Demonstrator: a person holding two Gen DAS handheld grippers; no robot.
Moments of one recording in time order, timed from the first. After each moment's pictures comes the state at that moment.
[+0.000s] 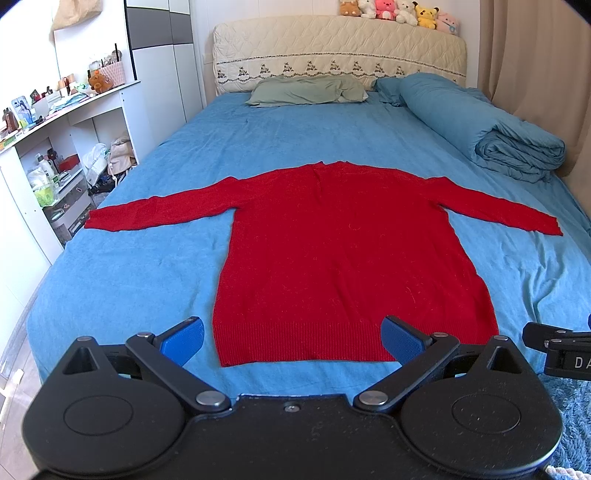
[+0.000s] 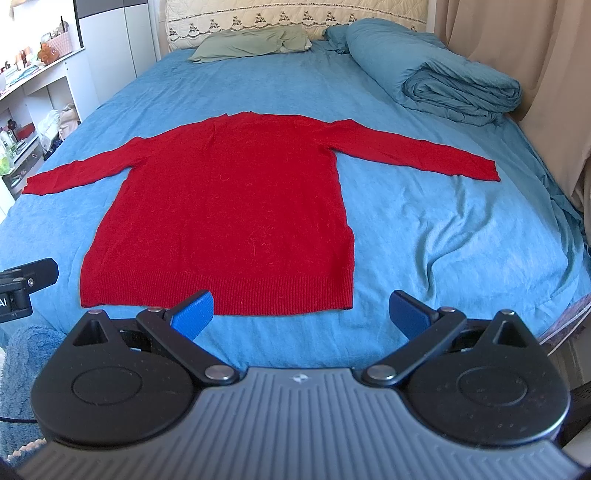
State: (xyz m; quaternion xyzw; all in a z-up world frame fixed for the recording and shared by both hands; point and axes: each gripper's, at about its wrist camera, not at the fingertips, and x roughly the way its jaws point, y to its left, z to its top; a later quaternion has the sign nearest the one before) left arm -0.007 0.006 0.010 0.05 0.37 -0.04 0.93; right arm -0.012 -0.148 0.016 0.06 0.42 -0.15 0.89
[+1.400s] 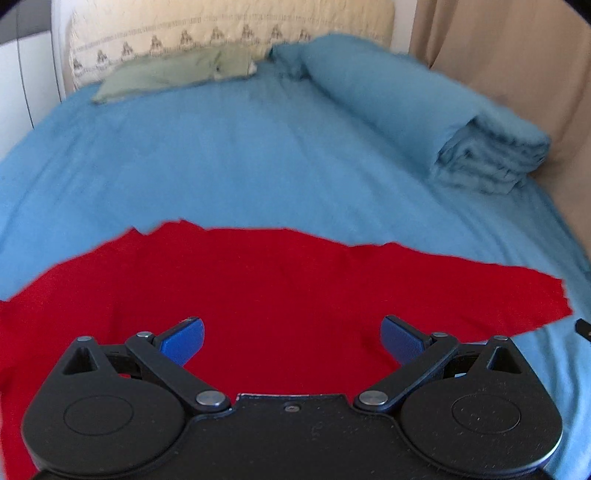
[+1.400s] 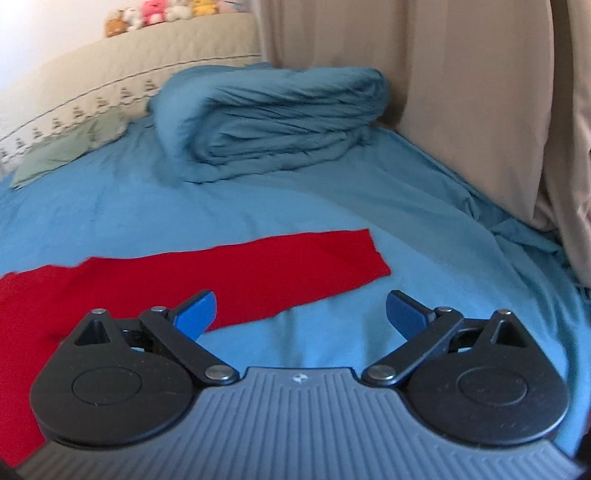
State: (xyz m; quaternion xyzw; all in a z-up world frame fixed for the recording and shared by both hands) left arm 0.405 -0.221 -0.087 0.04 0.42 -0.20 0.88; right arm 0.164 -0.543 -0.097 0.14 0.29 -0.37 0.87
